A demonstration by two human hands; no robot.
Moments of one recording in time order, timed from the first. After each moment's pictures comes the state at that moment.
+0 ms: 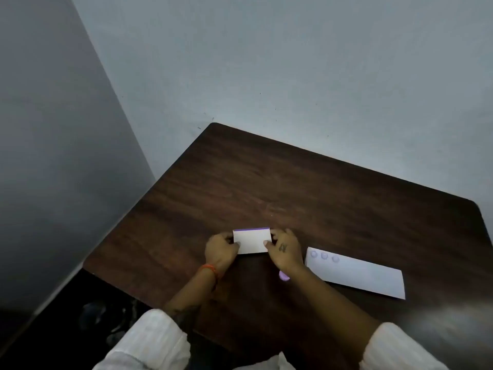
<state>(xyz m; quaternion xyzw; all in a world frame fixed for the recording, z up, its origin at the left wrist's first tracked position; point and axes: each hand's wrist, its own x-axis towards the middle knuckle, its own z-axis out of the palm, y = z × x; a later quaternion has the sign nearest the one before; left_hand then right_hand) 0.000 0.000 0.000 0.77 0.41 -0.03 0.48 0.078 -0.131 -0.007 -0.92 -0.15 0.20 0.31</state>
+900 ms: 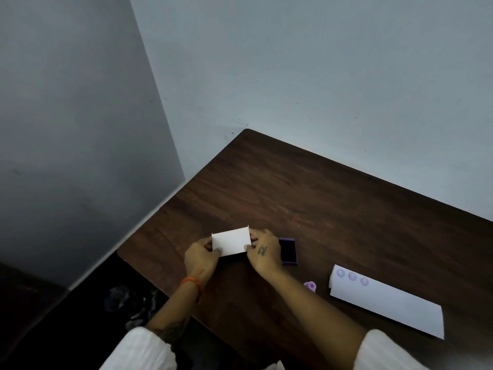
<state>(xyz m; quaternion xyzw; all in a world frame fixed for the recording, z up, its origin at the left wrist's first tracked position) -0.060 0.052 0.003 0.74 0.50 0.09 0.44 0.040 -0.047 0.003 -0.88 -0.24 0.21 0.36</state>
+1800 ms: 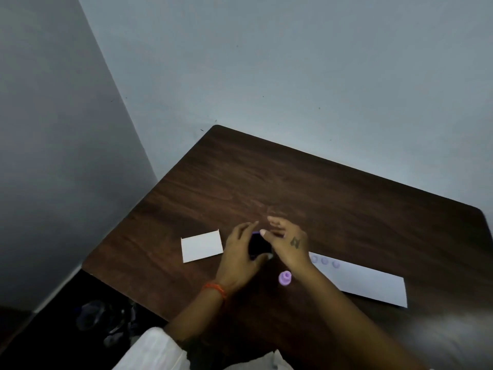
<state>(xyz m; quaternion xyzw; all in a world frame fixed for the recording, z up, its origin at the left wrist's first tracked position) -0.007 -0.031 0.012 0.87 0.19 0.10 0.45 0.079 -0.133 0.037 -0.85 -0.14 0.17 0.49</state>
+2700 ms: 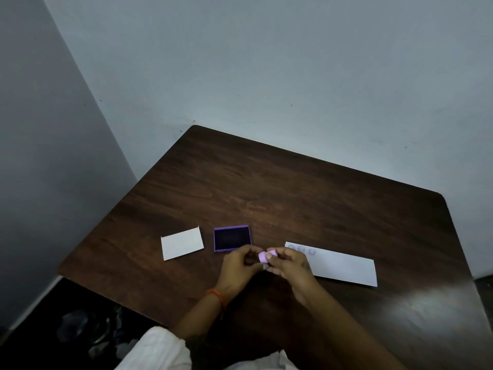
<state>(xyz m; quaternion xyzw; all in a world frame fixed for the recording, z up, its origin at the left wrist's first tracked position) -0.009 -0.077 -0.009 0.77 0.20 0.01 0.61 0.056 -0.209 0.004 -0.70 0.04 0.34 0.63</state>
